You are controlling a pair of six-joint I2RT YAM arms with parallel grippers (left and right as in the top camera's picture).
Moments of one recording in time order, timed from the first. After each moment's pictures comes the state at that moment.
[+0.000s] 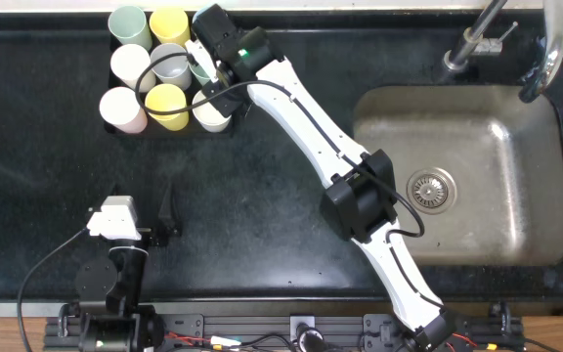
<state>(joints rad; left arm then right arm) 0.01 0.01 0.05 -0.18 0.06 -0.10 0.68 2.50 2.54 -1.22 -0.09 -0.12</state>
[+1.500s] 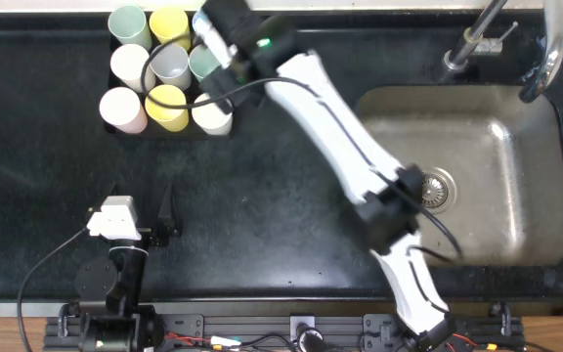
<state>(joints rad) 0.01 0.01 0.05 -0.18 0.06 -0.10 0.63 2.27 2.53 -1.32 -0.01 -0.09</state>
